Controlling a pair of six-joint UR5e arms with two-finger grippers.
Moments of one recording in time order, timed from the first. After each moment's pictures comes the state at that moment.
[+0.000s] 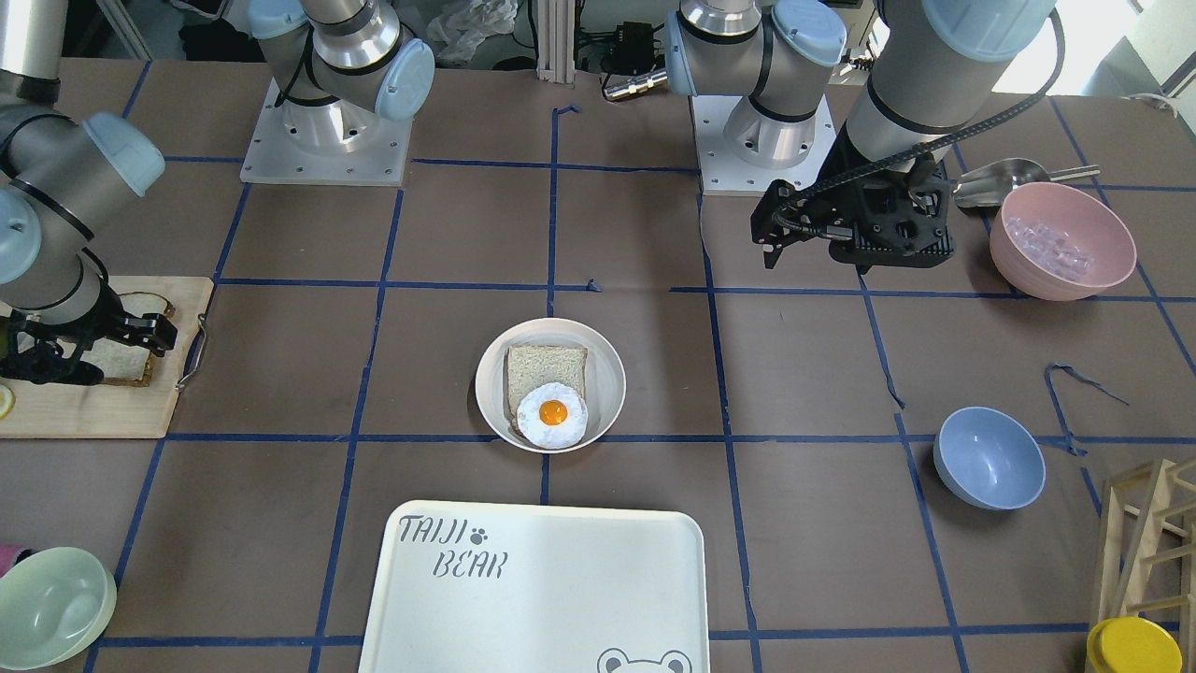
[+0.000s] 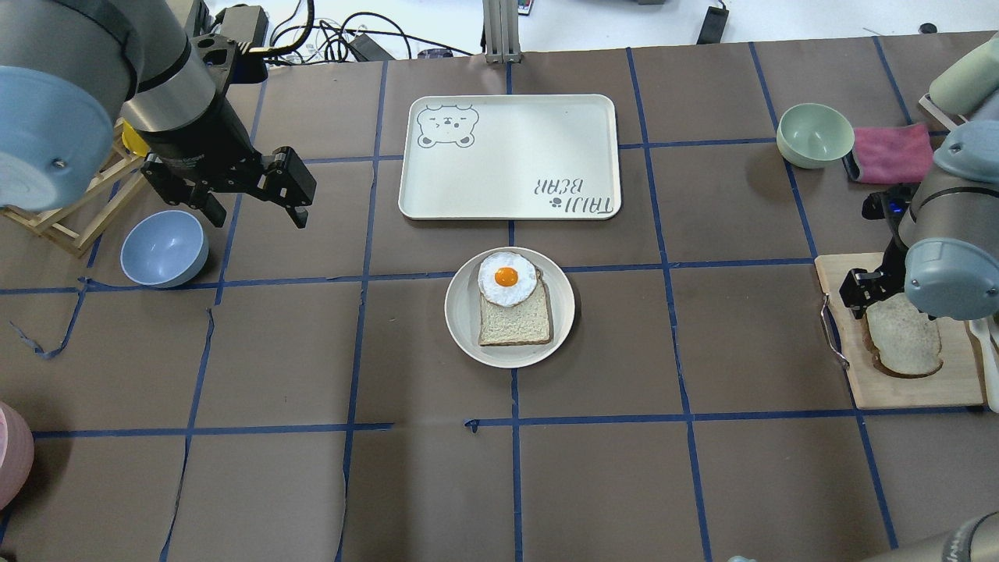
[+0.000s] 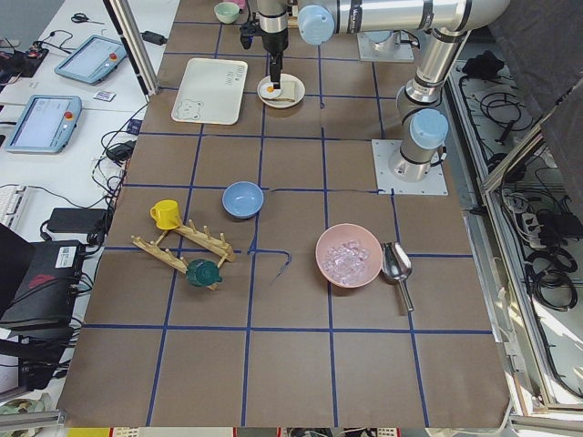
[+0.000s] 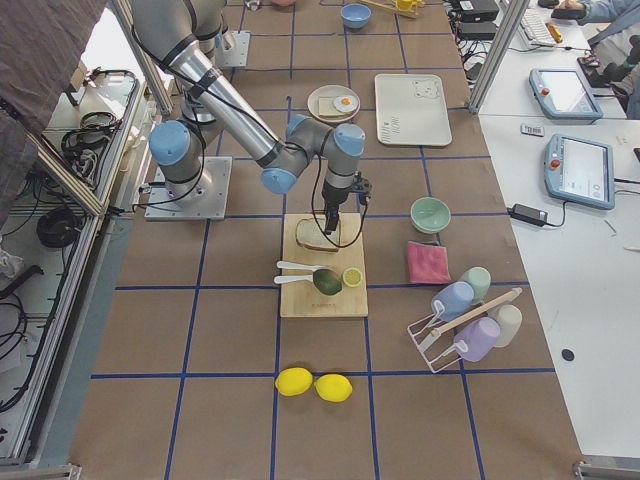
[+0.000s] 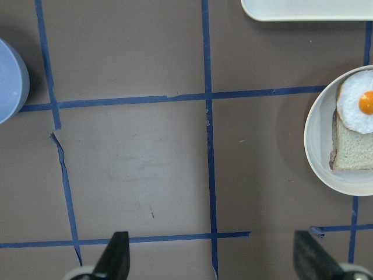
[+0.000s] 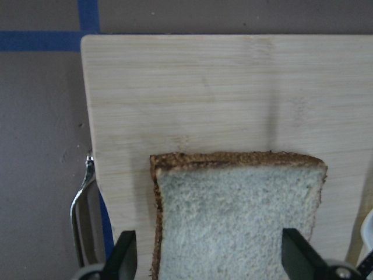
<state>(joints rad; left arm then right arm) -1.54 -1.58 -1.63 -1.56 1.59 0.09 1.07 -1.32 2.08 -2.29 -1.82 -0.47</state>
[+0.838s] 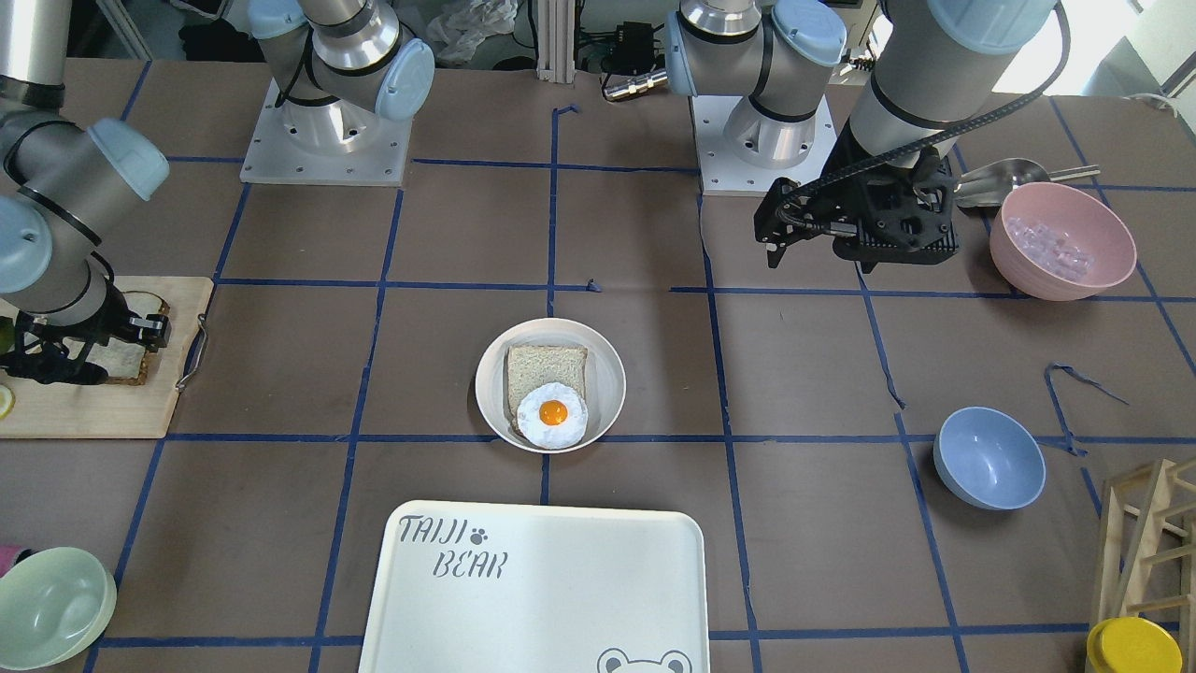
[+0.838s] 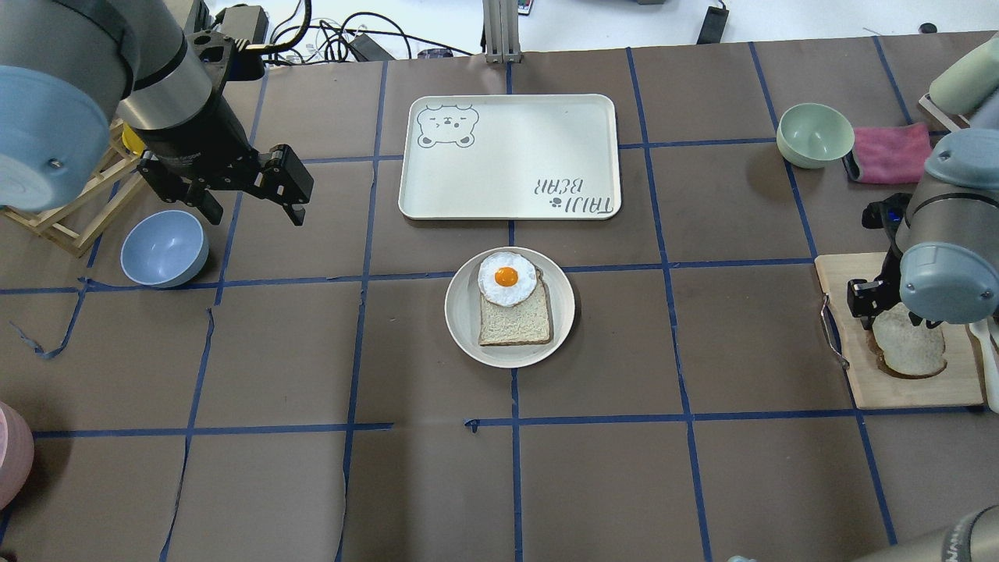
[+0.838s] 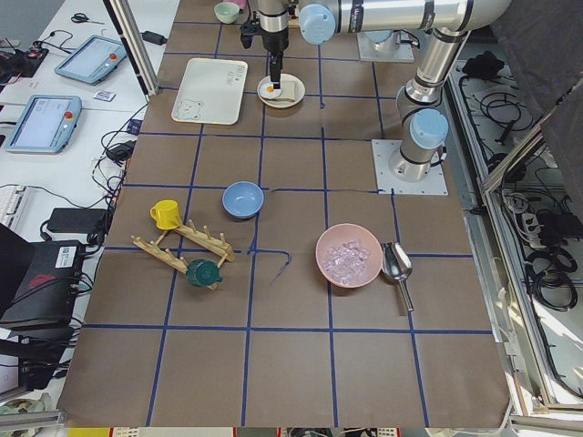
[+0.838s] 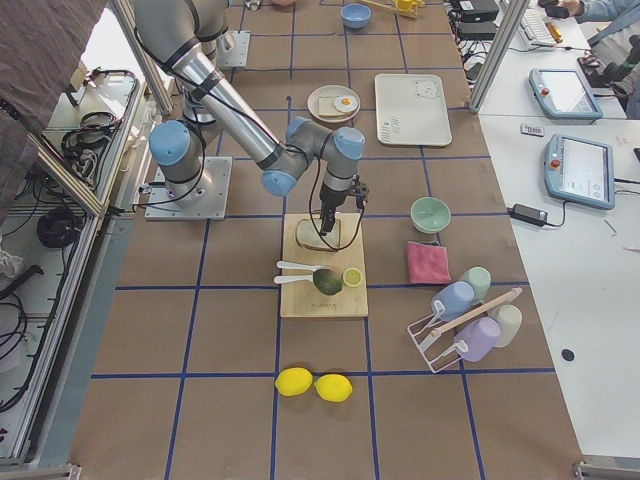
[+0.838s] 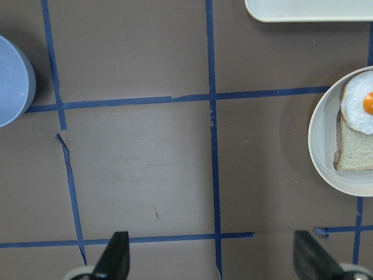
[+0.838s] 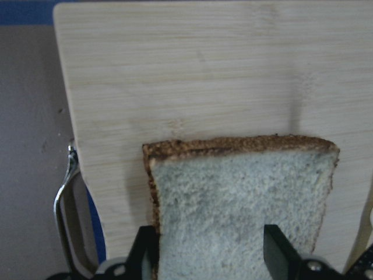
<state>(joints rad) -1.53 -1.58 -1.63 -1.55 1.59 0.09 1.07 -1.31 2.09 -2.29 -1.86 -0.44</state>
